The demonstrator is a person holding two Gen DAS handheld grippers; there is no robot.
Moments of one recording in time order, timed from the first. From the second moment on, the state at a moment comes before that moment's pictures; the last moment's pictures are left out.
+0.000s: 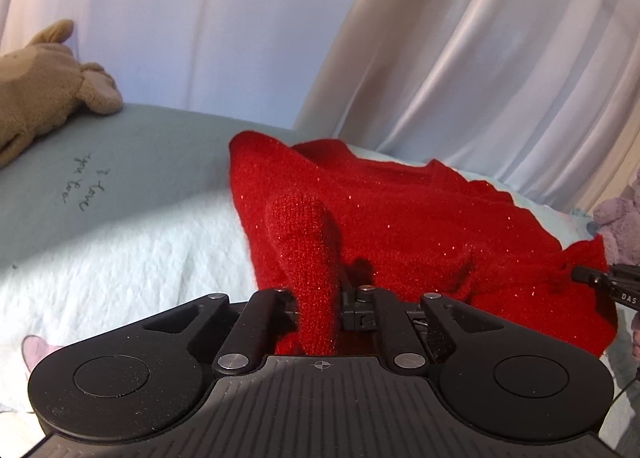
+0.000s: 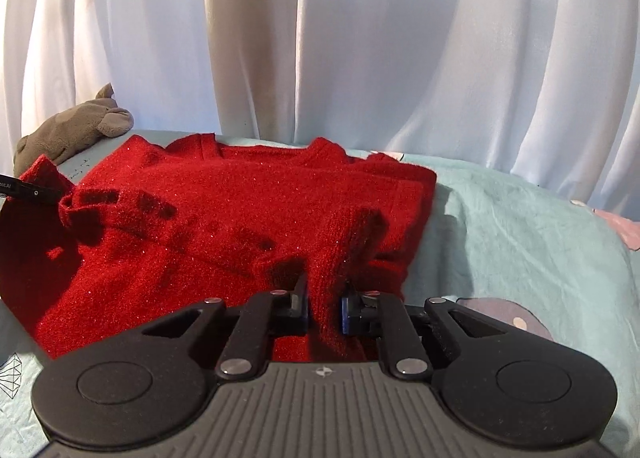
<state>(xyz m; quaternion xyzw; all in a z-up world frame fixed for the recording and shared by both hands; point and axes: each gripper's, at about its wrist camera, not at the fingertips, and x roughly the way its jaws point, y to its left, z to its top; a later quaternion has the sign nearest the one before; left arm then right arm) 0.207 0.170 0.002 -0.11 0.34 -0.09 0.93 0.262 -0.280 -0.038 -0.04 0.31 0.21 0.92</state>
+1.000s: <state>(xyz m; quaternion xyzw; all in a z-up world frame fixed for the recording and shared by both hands) 0.322 0.172 -0.009 -0.07 0.39 0.00 0.92 0.392 -0.259 -0.047 -0.01 0.34 0.16 0.93</state>
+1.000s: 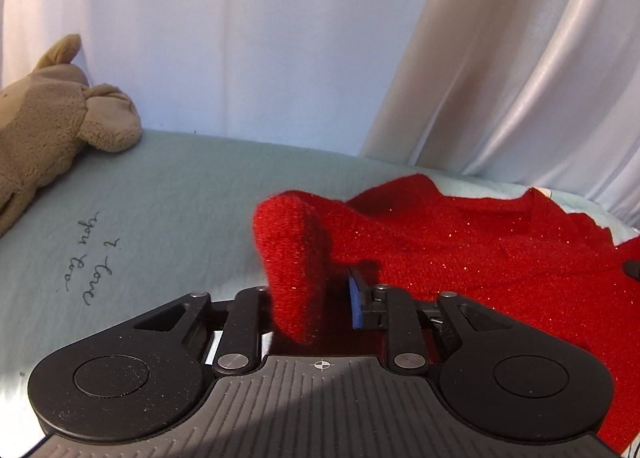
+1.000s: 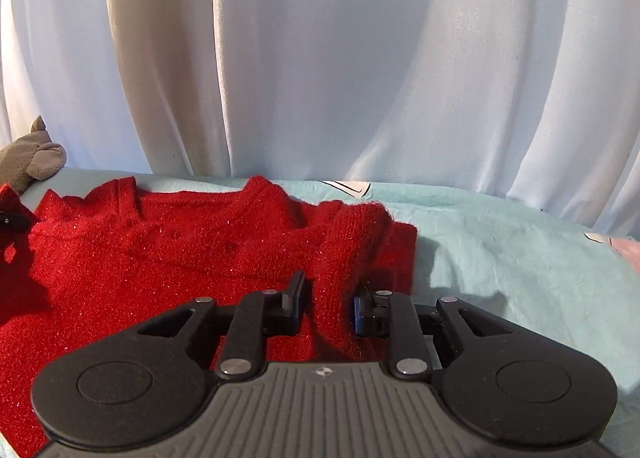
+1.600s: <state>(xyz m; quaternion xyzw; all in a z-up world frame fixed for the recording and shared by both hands) 0.367 0.147 0.030 0.00 0.29 0.07 0.95 0.410 -0.214 -0.012 -0.17 0.19 0.07 0.96</state>
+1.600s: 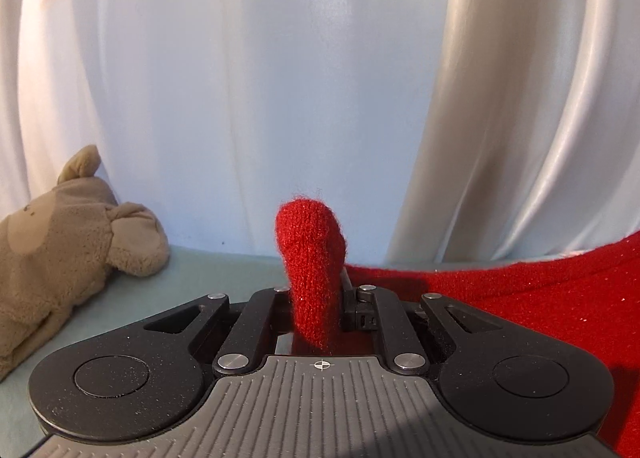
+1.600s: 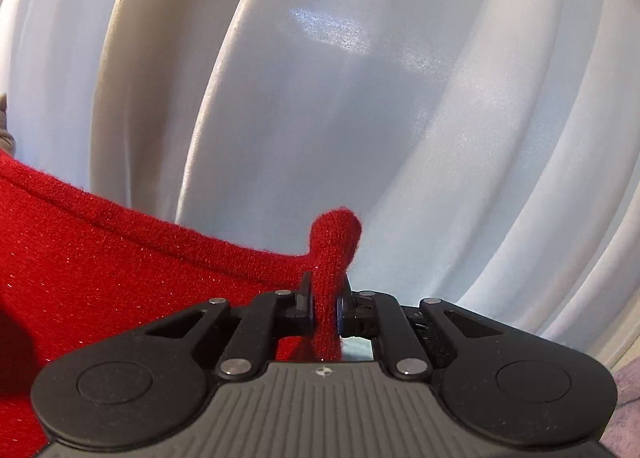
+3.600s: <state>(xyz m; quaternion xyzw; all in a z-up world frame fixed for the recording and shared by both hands) 0.198 0.206 -0.023 -0.24 0.36 0.07 0.90 0.275 -0.263 -0.073 0.06 0.35 -0.02 0.94</state>
